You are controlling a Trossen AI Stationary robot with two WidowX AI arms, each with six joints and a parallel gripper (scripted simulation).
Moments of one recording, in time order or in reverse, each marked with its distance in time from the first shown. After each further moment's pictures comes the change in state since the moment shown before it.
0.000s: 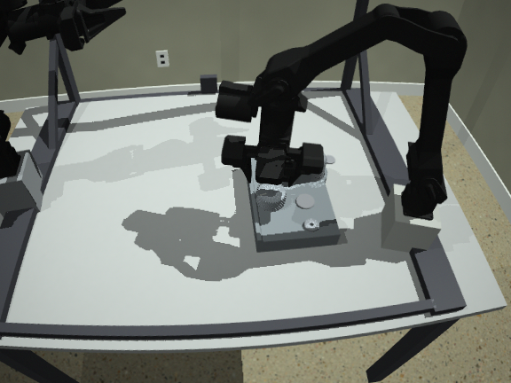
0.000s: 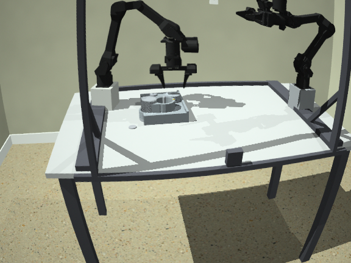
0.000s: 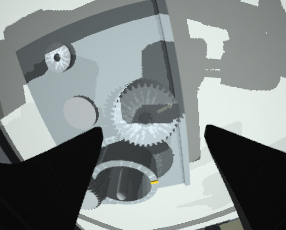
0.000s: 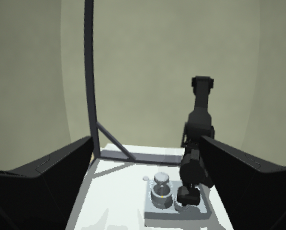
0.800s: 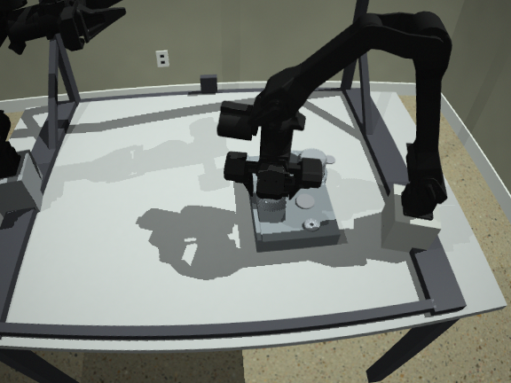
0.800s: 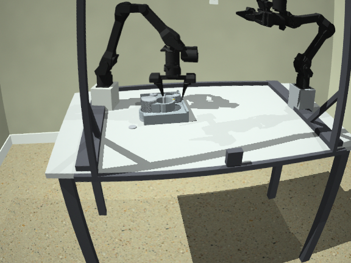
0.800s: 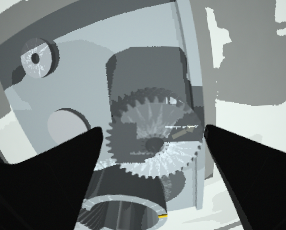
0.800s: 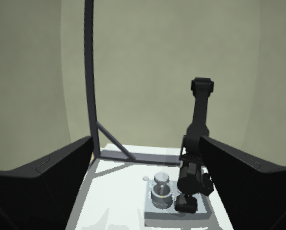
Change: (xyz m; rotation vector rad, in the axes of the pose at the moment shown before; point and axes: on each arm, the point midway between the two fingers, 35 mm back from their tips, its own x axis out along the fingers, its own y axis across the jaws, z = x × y) left arm 0.040 0.005 0.001 0.000 -0.002 0.019; right arm 0.000 0.000 0.000 0.000 0.000 0.000
